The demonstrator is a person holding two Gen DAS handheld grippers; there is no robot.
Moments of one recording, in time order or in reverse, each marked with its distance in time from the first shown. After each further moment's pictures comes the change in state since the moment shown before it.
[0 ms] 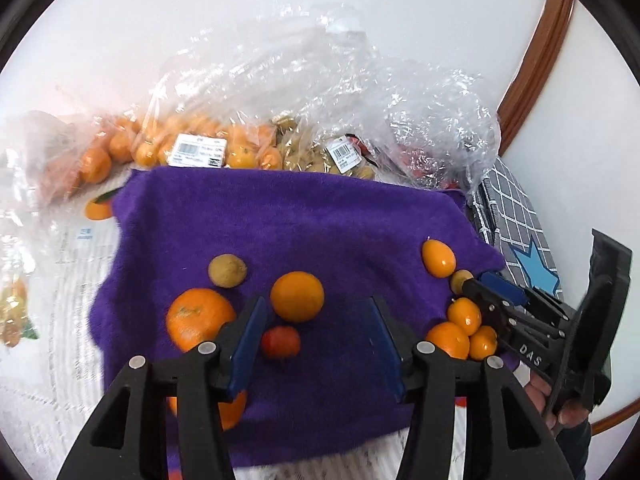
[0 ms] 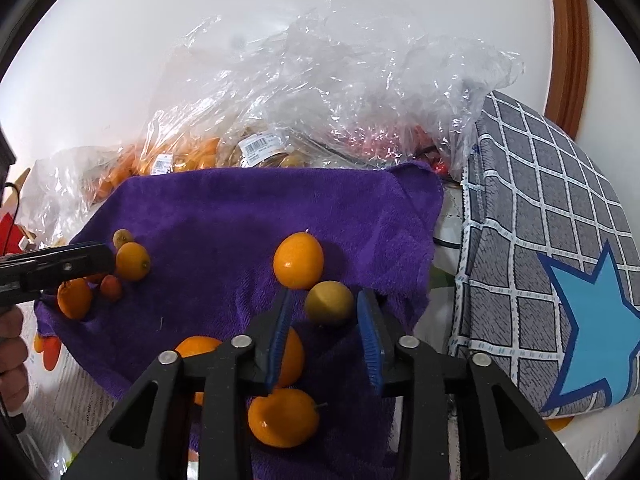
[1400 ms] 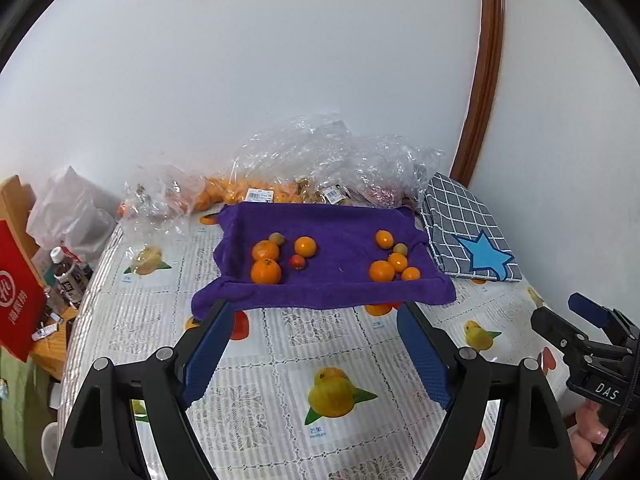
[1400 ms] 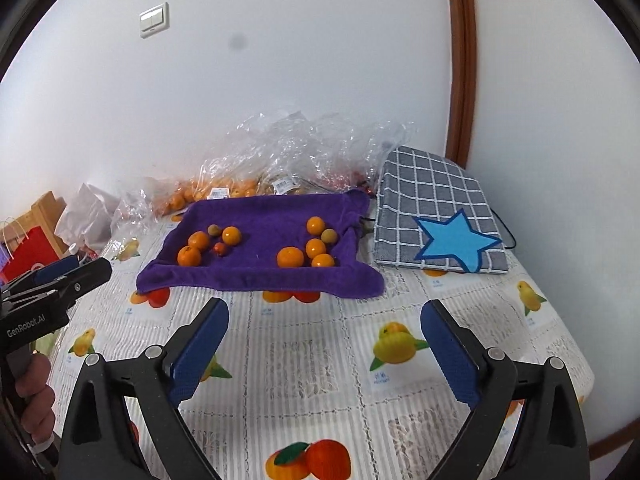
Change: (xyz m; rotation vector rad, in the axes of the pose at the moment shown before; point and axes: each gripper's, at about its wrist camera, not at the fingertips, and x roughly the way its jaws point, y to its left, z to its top) left arm -0.214 -0.053 -0.124 0.053 -0.248 0.152; right arm -0.274 0.053 -0.102 0.059 -0.159 -0.116
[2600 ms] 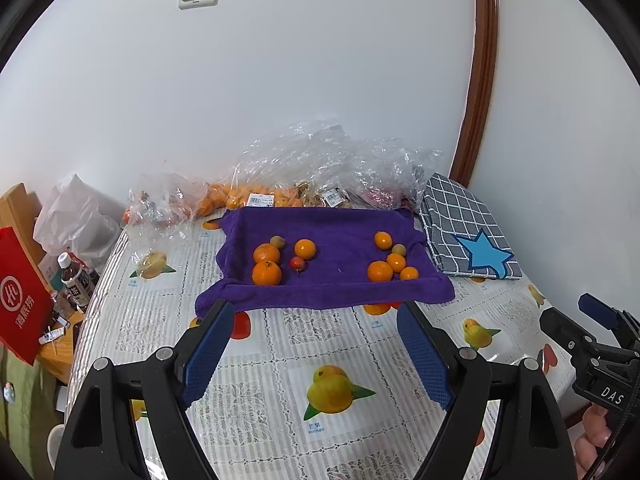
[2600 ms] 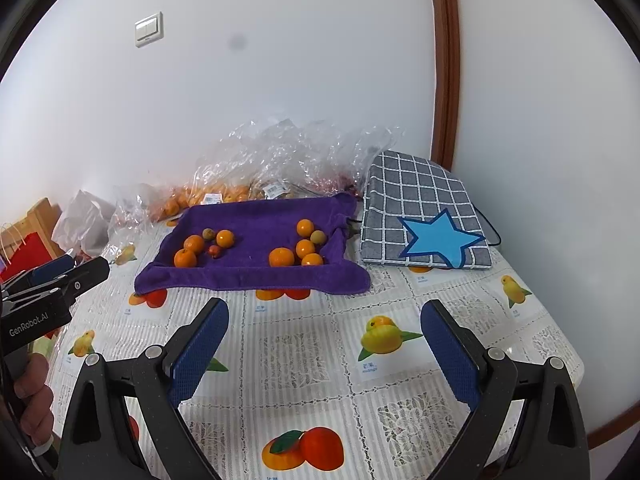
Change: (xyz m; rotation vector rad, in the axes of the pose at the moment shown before) left arm -0.010 -0.006 0.000 0.022 -0.015 0.015; right arm -0.017 -0.004 -0.004 0.011 -0.023 -0.031
